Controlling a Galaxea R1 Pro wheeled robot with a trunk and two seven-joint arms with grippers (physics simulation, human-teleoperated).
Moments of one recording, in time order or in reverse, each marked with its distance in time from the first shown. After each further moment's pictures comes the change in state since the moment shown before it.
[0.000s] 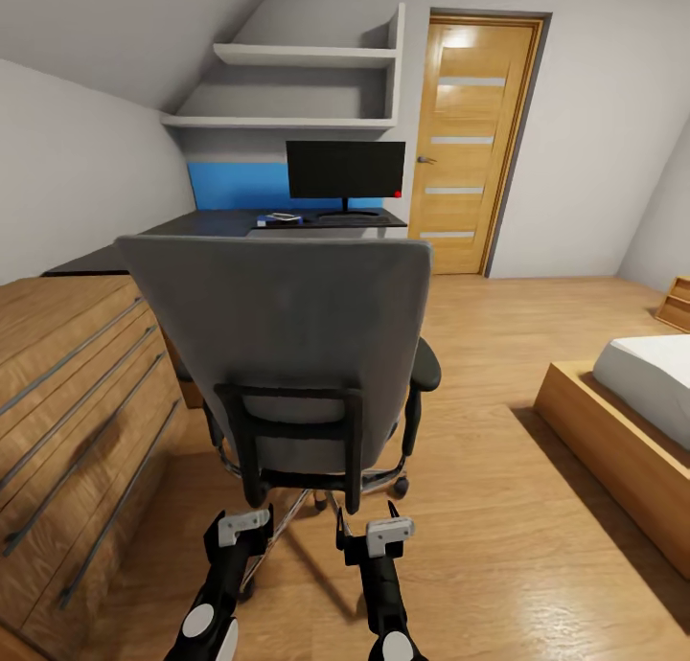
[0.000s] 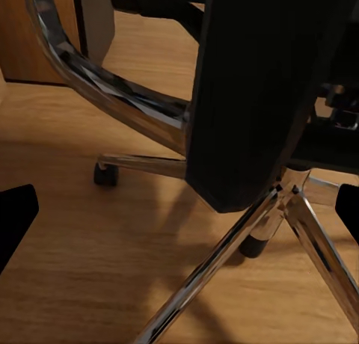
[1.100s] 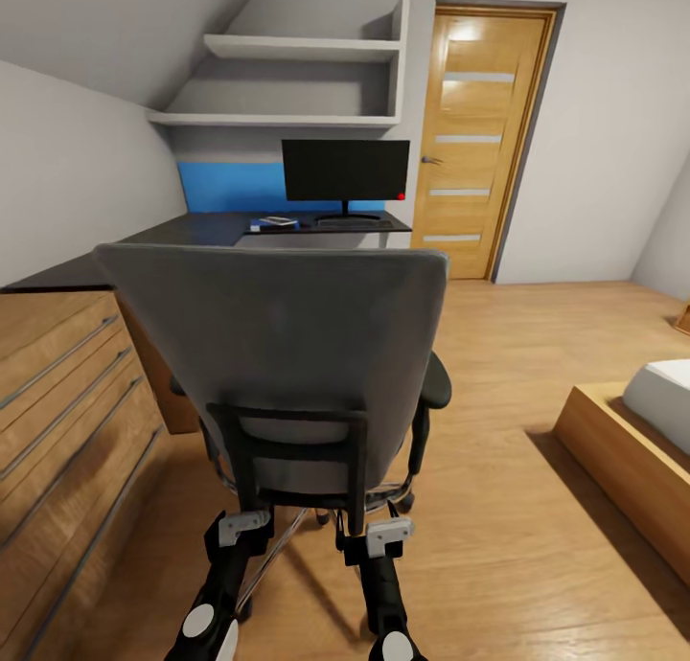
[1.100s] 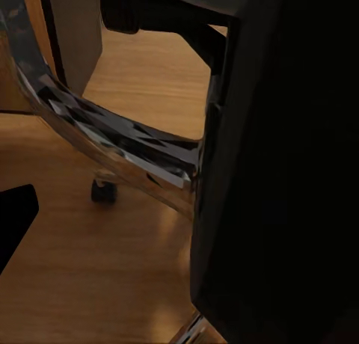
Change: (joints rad) left arm 0.000 0.001 -0.002 0.001 -0.005 0.000 -0.003; right arm 0.000 0.000 0.000 0.000 0.006 0.004 0.001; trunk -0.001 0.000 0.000
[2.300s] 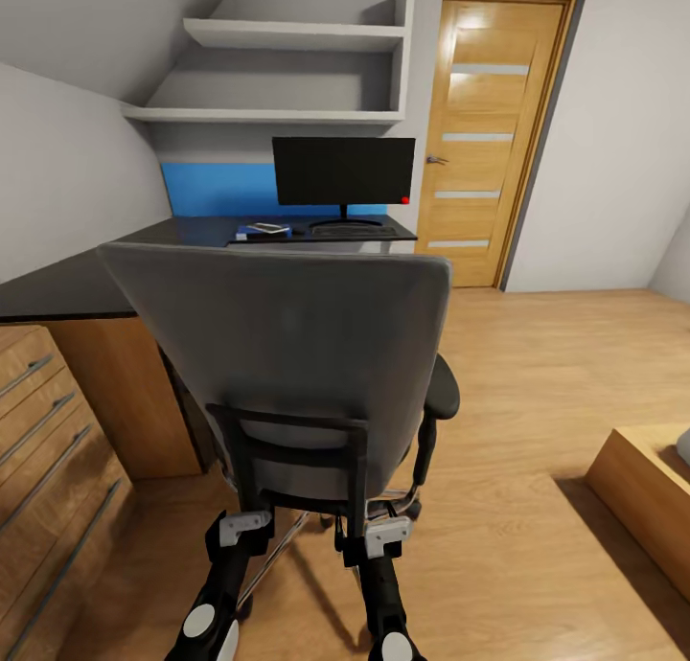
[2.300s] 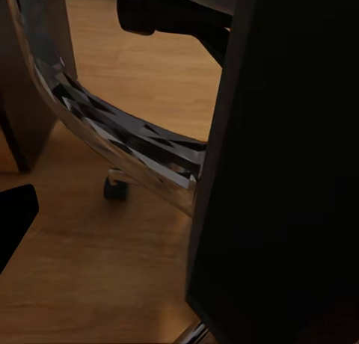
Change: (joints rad) left arm 0.000 0.000 -0.002 0.001 -0.004 -0.003 -0.001; right arm 0.000 0.000 0.003 0.000 0.008 0.005 0.005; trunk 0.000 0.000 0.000
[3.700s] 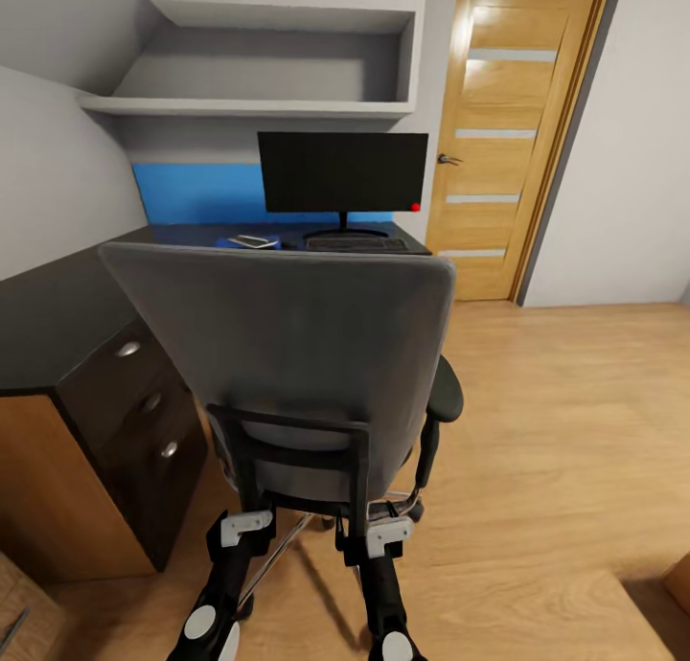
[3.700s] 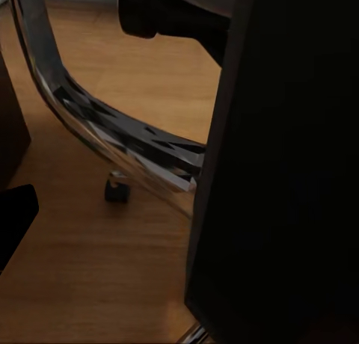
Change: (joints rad) left arm 0.002 0.000 -0.009 0.003 -0.001 -0.011 0.002; right arm 0.000 0.000 -0.003 -0.001 -0.006 -0.002 -0.002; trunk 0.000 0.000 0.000
